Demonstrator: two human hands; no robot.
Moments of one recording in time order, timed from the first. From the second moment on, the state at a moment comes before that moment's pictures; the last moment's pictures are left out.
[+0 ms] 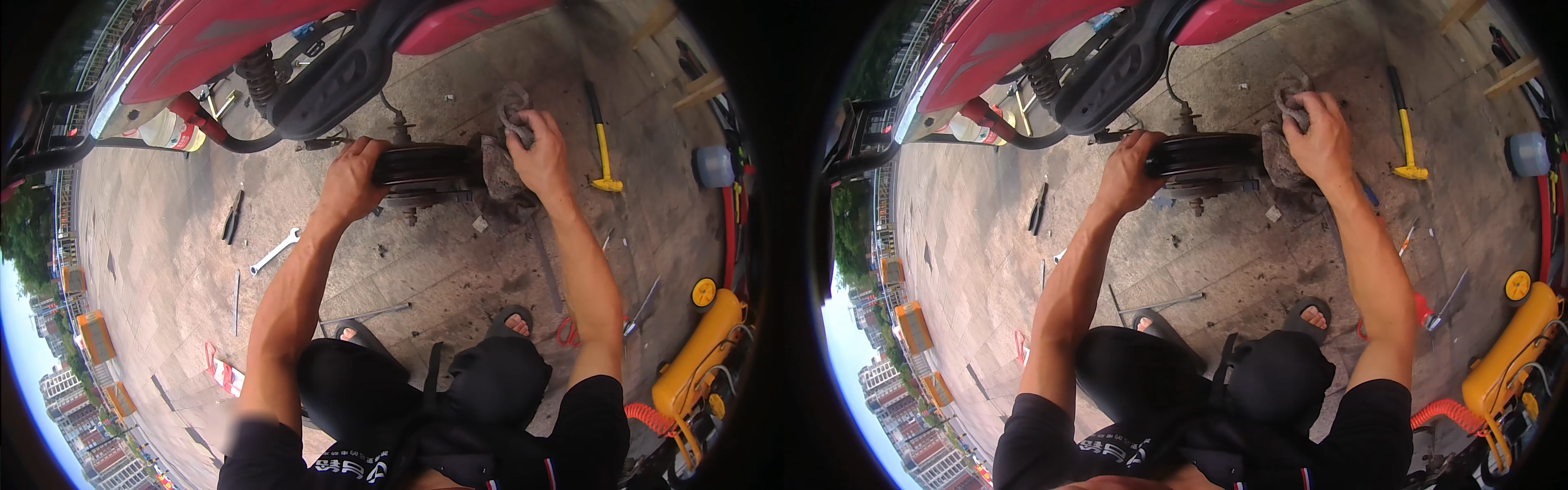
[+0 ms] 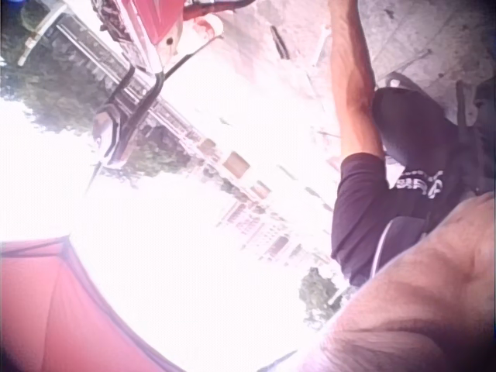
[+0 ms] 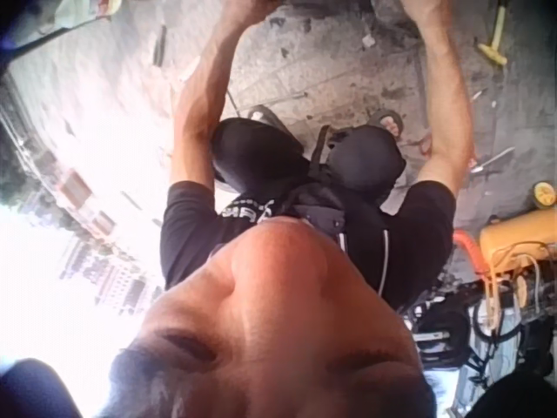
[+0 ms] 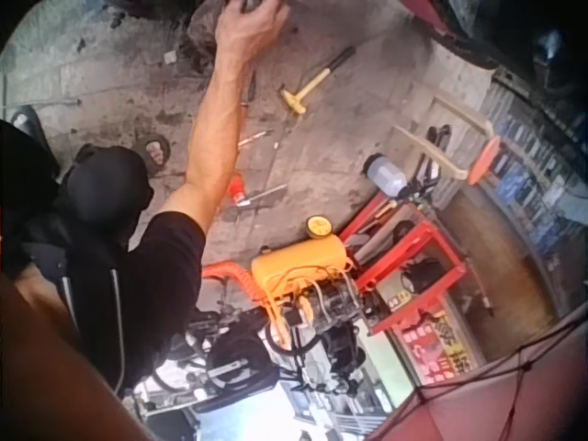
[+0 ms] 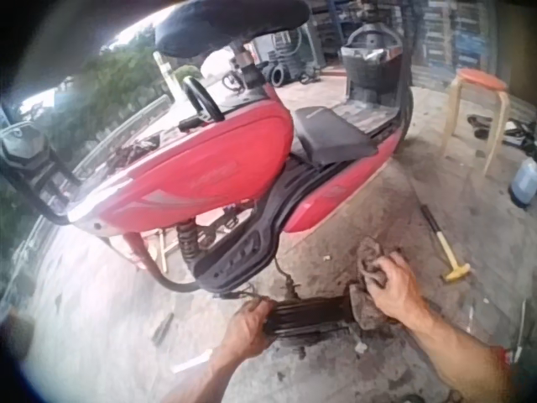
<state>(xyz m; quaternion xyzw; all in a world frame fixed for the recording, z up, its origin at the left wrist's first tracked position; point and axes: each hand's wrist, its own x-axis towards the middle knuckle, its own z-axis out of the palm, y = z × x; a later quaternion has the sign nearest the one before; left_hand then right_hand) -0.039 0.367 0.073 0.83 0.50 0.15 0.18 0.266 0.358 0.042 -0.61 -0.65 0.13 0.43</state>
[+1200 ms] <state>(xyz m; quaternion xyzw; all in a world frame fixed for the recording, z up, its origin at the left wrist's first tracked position) -0.029 0.359 0.061 0.84 0.48 0.20 0.16 0.202 0.336 0.099 -0.47 -0.86 0.20 0.02</state>
